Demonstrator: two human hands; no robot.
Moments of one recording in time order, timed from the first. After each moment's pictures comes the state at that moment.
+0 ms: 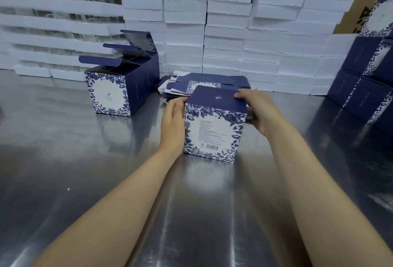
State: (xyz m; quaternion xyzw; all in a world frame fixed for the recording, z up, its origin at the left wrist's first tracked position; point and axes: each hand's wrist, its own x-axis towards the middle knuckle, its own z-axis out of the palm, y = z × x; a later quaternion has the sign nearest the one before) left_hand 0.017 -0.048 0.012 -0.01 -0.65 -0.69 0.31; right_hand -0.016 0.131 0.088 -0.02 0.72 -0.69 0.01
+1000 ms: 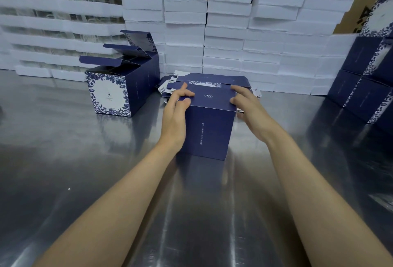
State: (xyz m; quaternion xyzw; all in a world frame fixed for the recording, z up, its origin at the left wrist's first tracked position) left_hand 0.023 -0.047 0.035 -0.10 -0.64 -0.71 0.28; right_hand -0.014 0.126 0.074 -0.15 0.73 -0.66 0.01
